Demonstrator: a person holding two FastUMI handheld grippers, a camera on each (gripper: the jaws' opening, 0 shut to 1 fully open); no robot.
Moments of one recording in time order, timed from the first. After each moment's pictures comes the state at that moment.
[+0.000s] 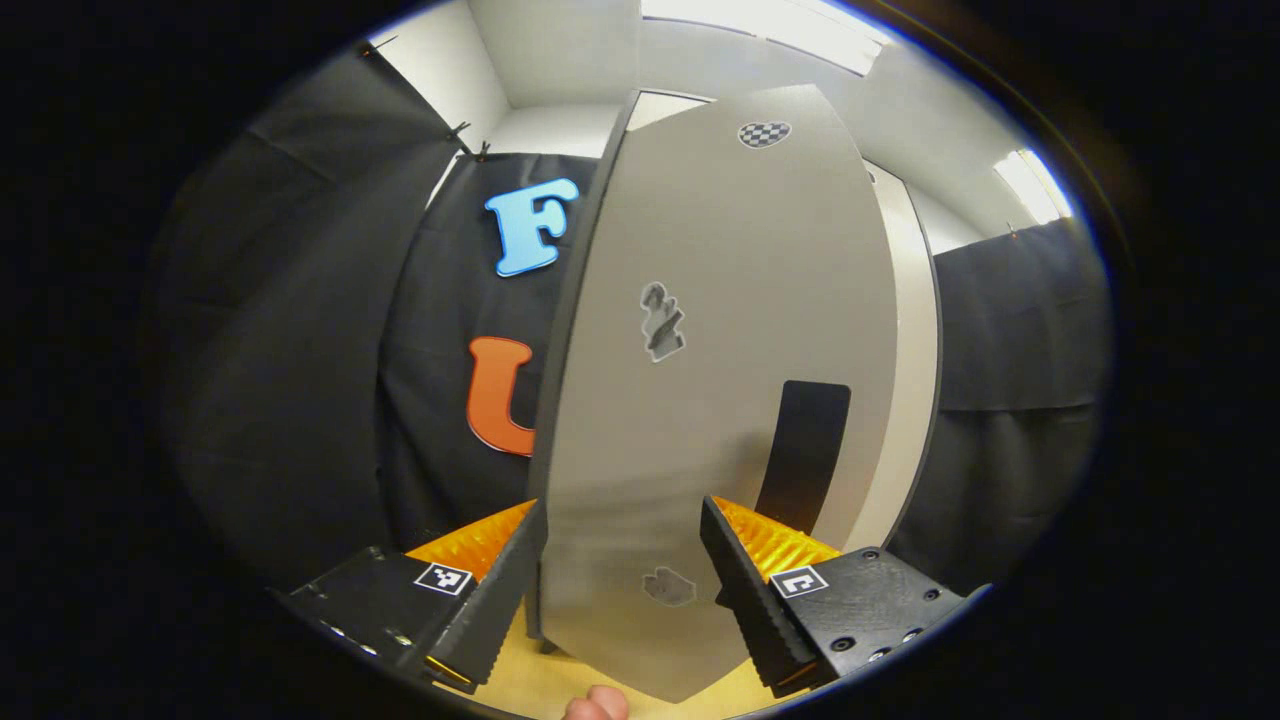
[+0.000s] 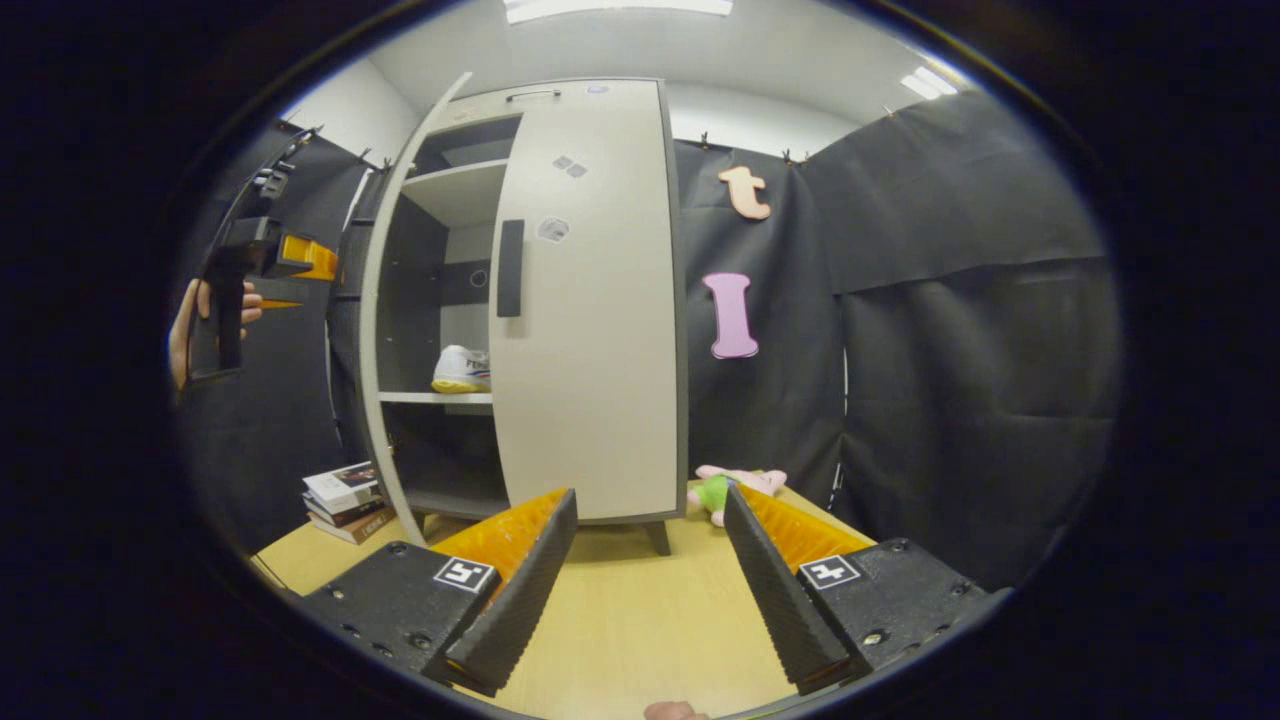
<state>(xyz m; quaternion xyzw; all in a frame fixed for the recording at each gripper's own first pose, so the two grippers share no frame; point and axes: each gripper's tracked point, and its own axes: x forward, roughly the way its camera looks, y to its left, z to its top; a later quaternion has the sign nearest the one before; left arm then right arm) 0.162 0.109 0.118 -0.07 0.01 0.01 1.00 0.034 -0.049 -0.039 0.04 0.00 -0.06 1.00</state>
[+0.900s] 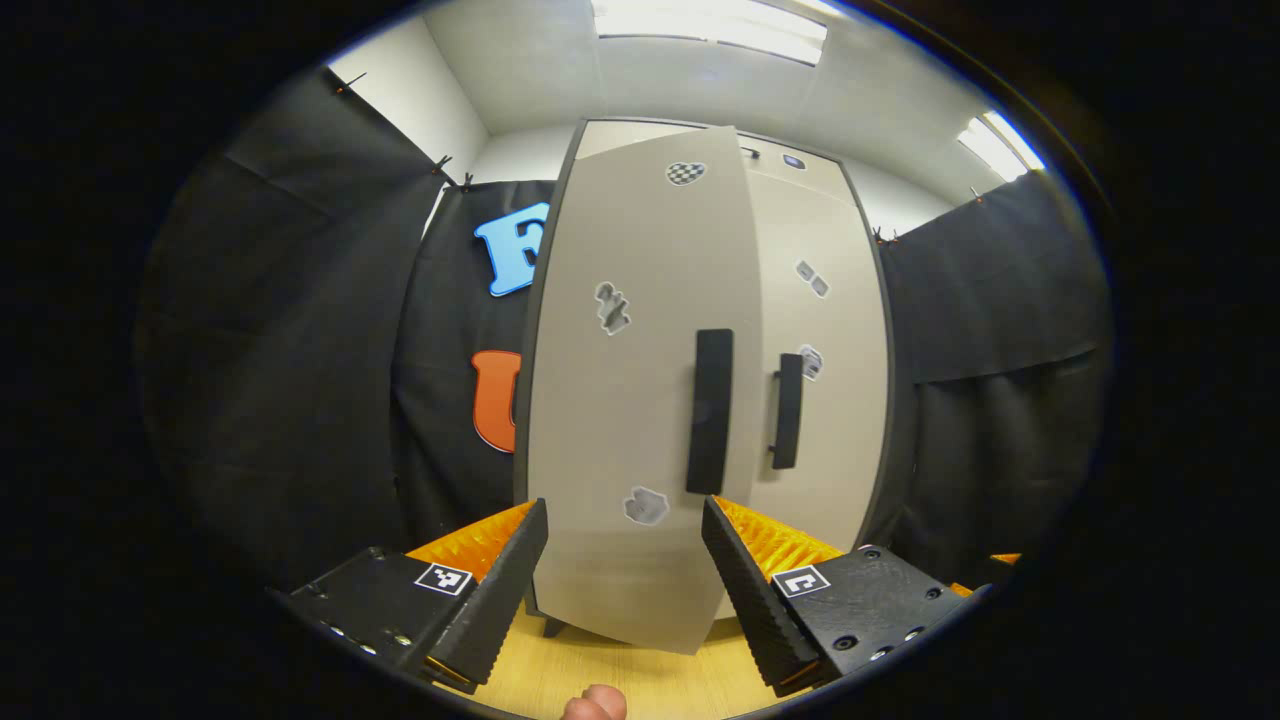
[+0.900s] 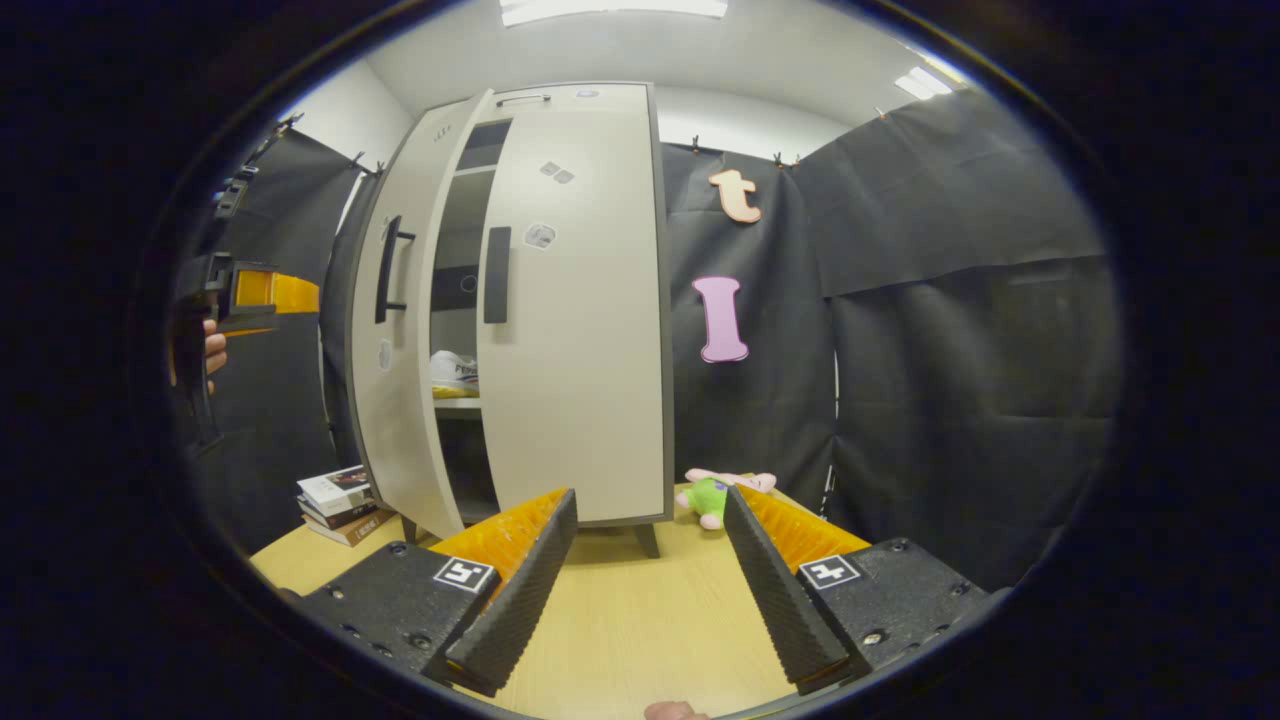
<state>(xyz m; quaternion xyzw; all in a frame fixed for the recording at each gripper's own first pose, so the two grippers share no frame) 0.067 0.047 0.080 -0.02 -0.02 0.02 1.00 0.029 -0.052 -0.033 0.04 -0.01 -0.05 1.00</state>
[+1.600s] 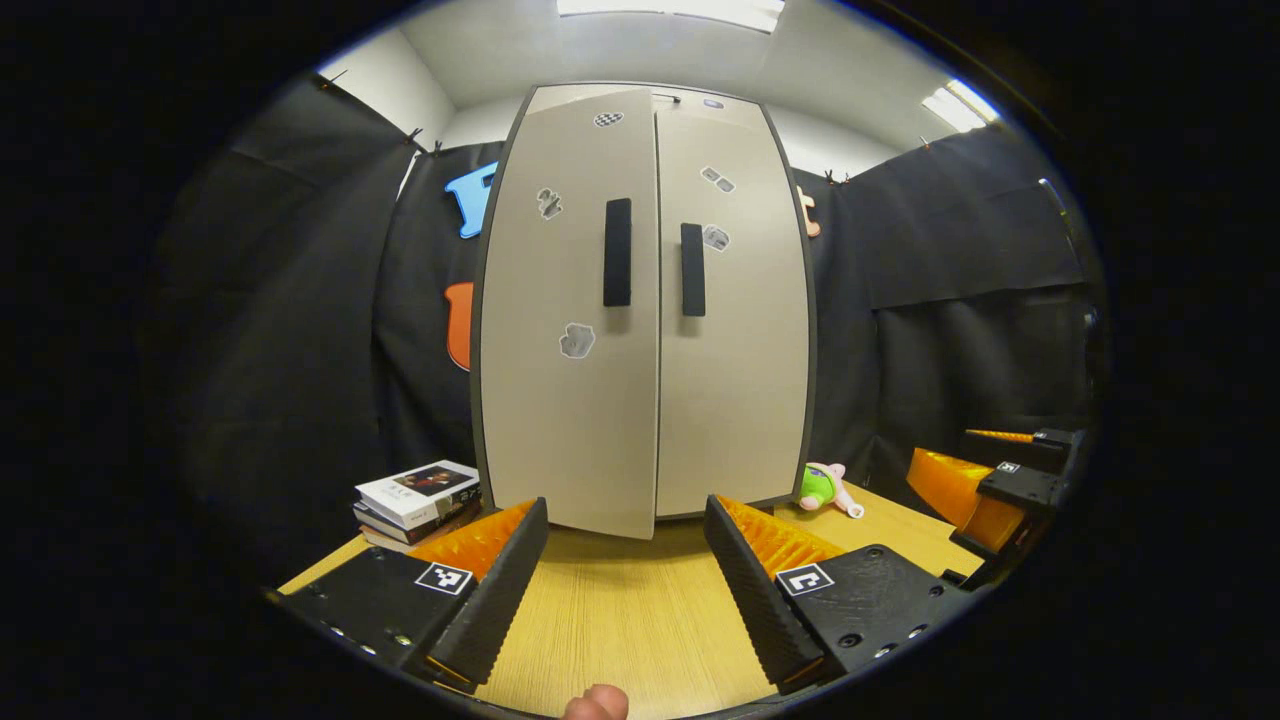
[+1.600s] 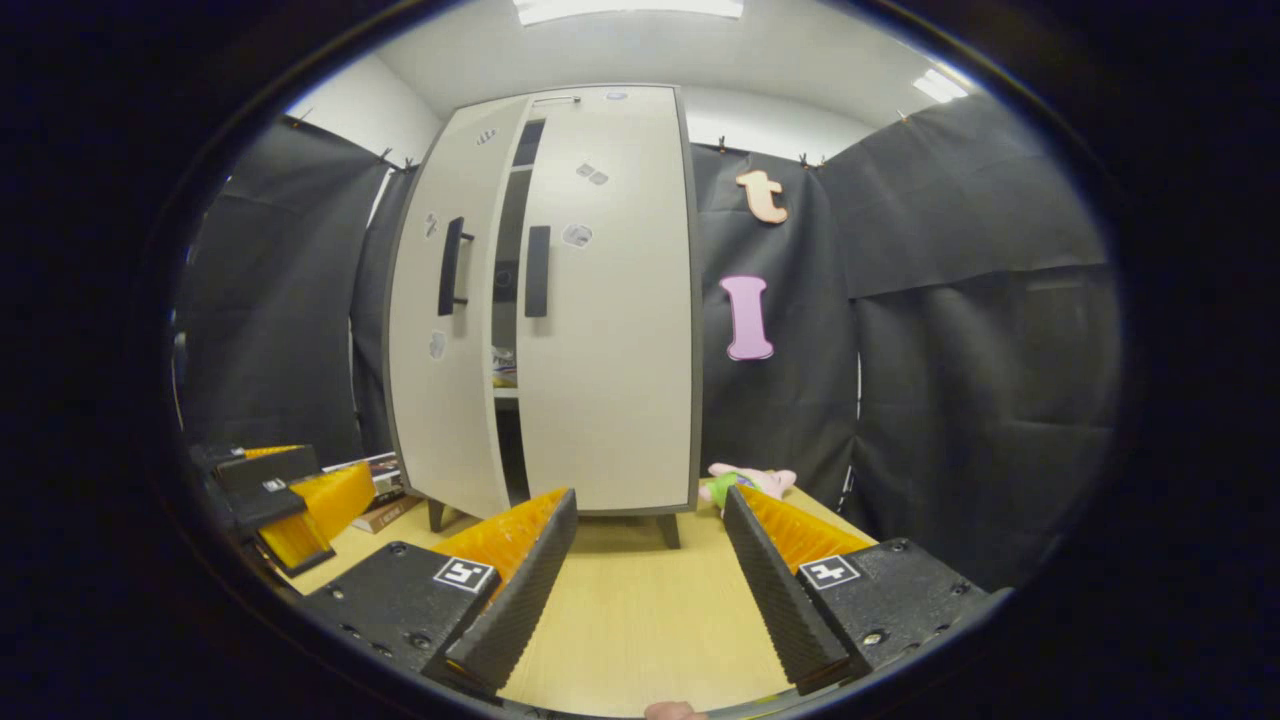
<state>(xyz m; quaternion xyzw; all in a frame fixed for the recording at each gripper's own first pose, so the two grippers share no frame) -0.014 -0.022 -0.060 0.00 0.05 0.00 1.00 0.007 -0.033 -0.041 0.03 0.00 -0.02 1.00</state>
